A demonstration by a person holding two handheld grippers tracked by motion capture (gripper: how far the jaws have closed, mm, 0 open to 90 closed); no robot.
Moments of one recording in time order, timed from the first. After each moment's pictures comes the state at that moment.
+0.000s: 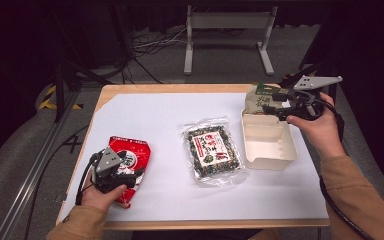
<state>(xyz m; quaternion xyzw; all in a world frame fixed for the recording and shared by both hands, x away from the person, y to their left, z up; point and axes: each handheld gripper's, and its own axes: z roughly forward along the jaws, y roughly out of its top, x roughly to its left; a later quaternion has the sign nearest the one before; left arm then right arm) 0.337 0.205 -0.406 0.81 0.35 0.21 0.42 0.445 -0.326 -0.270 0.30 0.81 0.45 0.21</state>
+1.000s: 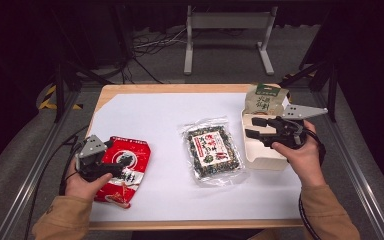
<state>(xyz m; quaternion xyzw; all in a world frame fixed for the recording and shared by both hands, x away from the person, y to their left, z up) 0.361 0.242 -0.379 0.80 0.37 0.21 0.42 0.400 -0.291 -0.317 0.27 0.79 0.53 0.15</state>
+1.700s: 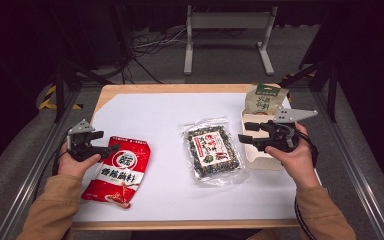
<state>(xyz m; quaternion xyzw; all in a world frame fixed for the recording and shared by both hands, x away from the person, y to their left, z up) 0.428 0.287 -0.403 0.79 0.42 0.14 0.43 0.399 -0.276 -0.325 0.26 0.80 0.53 0.13</state>
